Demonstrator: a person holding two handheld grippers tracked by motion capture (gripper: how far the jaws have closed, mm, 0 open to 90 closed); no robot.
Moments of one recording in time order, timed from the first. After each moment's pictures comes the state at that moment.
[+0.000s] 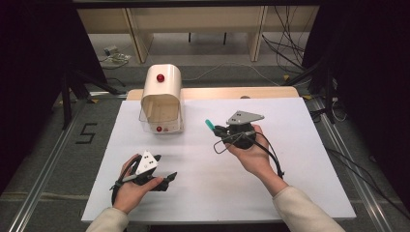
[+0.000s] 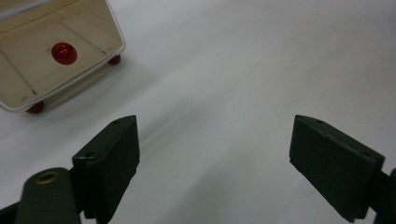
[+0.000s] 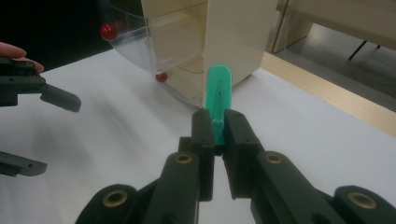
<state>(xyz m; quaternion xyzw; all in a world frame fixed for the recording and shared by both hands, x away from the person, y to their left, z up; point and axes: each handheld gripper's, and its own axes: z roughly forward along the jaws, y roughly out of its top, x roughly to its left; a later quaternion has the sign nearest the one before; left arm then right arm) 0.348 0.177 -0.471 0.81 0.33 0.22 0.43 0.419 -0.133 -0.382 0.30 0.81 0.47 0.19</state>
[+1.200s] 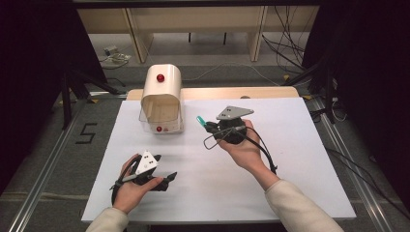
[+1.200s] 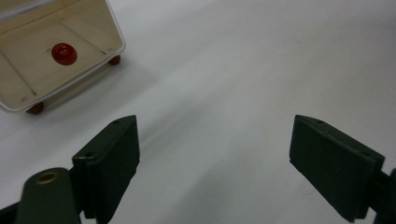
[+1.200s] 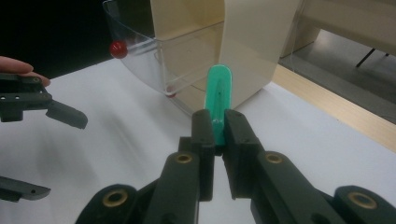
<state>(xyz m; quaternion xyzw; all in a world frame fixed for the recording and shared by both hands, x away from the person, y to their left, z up) 0.348 0.177 -0.471 0.81 0.33 0.22 0.43 0.429 -0.109 -0.373 0.28 0.82 0.47 0.19</state>
